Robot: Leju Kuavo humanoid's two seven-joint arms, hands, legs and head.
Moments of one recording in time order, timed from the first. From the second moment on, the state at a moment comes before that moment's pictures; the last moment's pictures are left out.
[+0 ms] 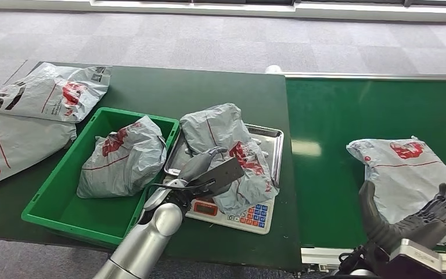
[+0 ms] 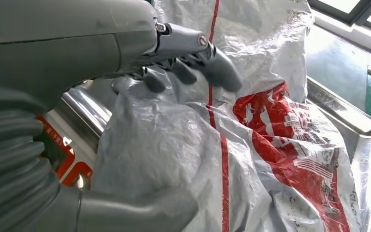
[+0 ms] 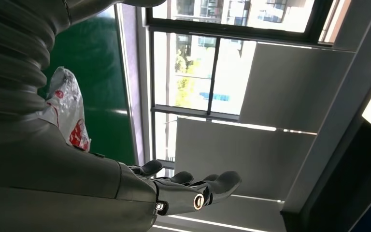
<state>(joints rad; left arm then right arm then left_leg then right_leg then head) -0.42 -0.27 -0.45 -1.04 -0.68 -0.17 0.11 0.20 0.14 0.00 -1.89 0.35 -0.70 -0.70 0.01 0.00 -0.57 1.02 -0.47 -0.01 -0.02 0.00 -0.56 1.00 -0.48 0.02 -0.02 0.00</state>
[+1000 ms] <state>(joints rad) -0.43 -0.27 -0.43 -1.06 -0.60 -0.11 0.00 0.20 0.14 -0.02 -1.87 0.35 -0.70 -0.69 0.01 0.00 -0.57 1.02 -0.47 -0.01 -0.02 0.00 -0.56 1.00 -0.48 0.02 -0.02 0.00</state>
